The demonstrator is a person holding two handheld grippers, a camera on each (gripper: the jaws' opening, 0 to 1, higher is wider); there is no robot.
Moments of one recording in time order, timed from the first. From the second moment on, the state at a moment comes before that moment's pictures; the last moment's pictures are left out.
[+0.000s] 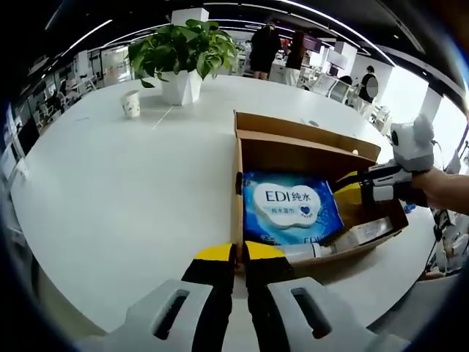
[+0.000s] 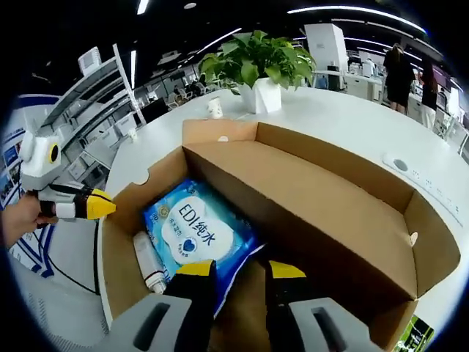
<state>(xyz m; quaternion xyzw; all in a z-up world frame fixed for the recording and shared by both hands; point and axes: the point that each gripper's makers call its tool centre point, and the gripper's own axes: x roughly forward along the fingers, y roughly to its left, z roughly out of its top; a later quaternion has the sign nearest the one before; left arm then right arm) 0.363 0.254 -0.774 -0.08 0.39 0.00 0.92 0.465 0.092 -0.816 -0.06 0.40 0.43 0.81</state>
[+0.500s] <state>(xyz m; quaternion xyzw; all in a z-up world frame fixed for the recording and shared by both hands) 0.363 0.253 -0.774 -0.08 0.39 0.00 0.92 0.466 0.100 -0.835 -0.02 0.43 0.41 0.80</state>
